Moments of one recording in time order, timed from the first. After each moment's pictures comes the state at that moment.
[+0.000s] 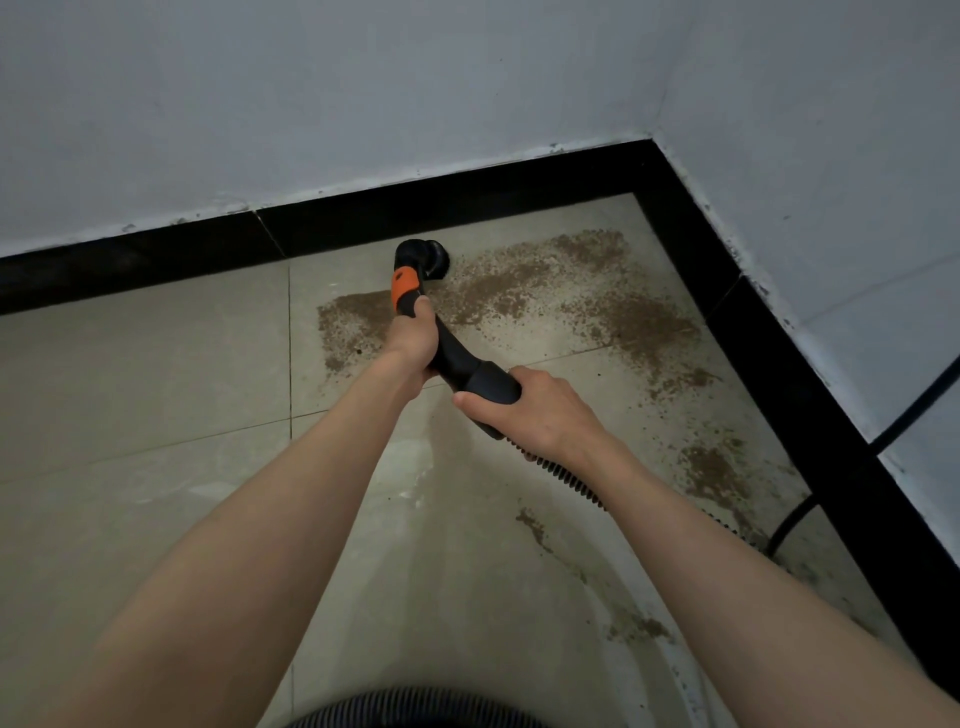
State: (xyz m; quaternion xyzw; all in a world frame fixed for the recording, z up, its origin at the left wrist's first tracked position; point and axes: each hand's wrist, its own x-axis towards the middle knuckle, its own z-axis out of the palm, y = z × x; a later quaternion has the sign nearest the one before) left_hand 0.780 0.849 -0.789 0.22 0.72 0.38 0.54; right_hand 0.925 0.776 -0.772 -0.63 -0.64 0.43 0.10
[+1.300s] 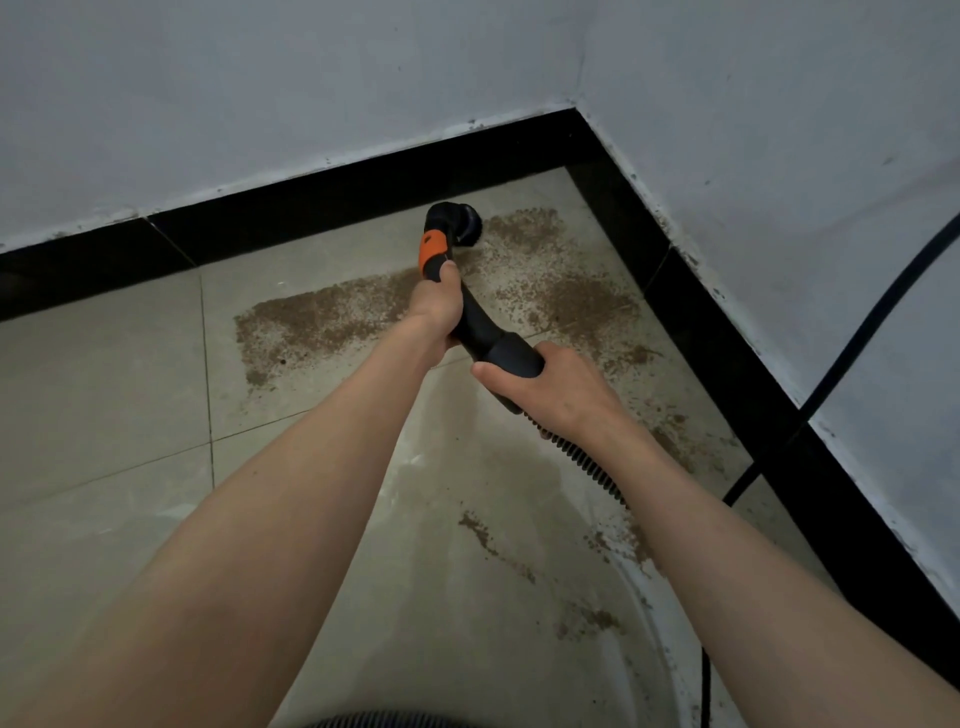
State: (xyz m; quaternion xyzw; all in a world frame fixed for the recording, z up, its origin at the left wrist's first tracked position) left_hand 0.878 0.891 -0.795 0.31 0.69 0.34 0.57; right_hand 1.004 0.787 -0.776 -0.70 -0.57 0.41 0.14
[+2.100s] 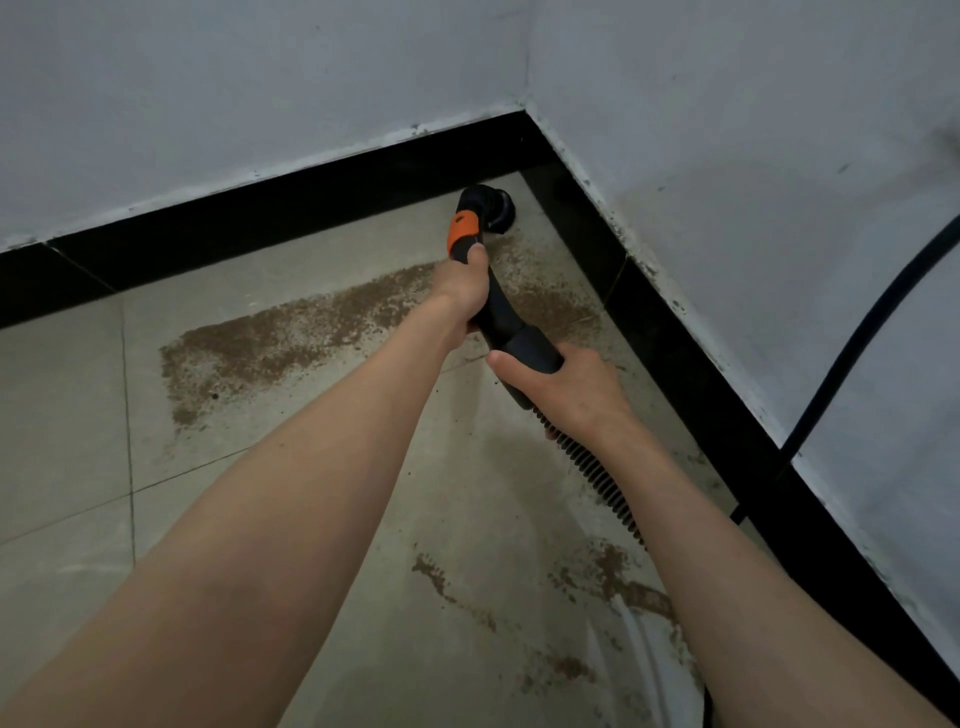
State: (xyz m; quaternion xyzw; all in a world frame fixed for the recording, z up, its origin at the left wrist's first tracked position) left_hand 0.953 0.929 -0.795 0.37 0.66 0.29 0.59; right_hand 1.057 0.812 -0.794 -0.74 -0.48 0.42 0.22
